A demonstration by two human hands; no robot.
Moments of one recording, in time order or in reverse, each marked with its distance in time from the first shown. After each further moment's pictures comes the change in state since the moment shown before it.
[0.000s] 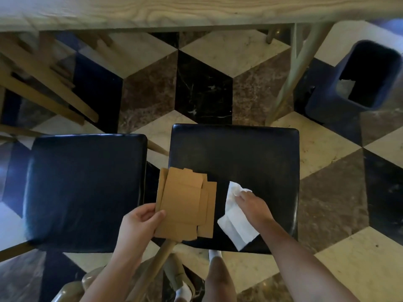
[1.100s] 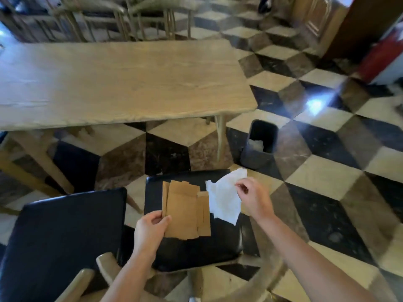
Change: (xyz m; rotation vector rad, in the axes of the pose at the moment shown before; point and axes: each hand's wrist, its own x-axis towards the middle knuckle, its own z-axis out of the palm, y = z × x) left_hand -0.150 0.026 0.010 0.018 -0.093 0.343; right_hand -0.233 -0.003 -0.174 0.541 1.039 0.242
